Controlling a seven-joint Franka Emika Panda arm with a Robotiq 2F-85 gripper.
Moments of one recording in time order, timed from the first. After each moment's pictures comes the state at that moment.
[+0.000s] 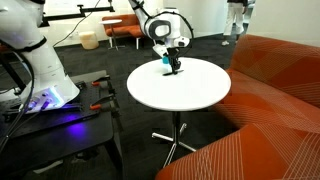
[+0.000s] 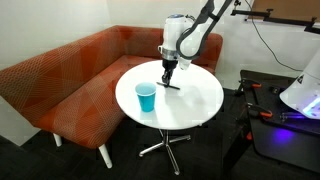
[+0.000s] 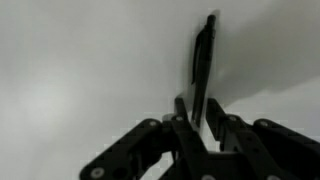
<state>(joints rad) 0.04 0.63 -0.01 -2.06 0.02 2.79 0.03</state>
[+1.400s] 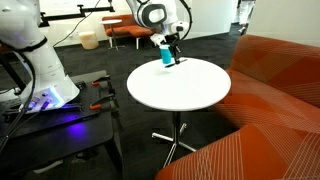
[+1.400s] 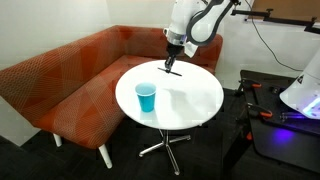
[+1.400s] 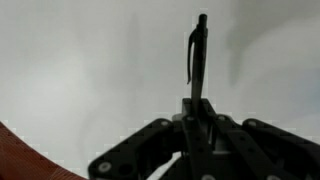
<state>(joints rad) 0.09 0.43 -0.10 -2.21 -0.03 2.86 0.07</state>
